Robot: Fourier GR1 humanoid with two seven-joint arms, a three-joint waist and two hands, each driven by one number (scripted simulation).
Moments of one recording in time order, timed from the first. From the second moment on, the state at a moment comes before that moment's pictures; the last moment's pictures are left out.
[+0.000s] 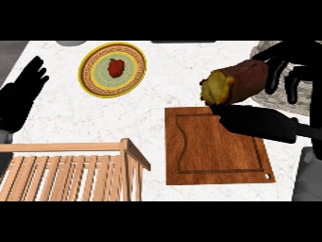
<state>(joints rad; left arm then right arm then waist) -0.35 0.64 -0.22 -1.35 0.48 0.22 0.14 -0.58 -0.06 0.08 -2.07 0.86 0.17 0.82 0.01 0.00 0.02</state>
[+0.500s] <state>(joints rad) -0.34 0.64 -0.21 -1.34 0.49 0.22 0.15 -0.69 -0.24 -0.16 -1.80 0.82 0.14 0.70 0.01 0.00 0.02</state>
